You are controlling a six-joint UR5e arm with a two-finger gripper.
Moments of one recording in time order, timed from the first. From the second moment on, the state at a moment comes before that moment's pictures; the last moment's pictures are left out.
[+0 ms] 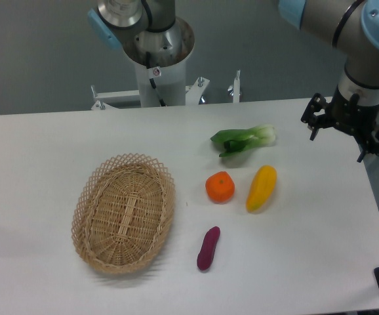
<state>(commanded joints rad) 2.72 -1.97 -1.14 -1.50 1.58 1.35</state>
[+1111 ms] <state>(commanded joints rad) 2.53 -1.98 -1.47 -1.12 1.38 0.84</state>
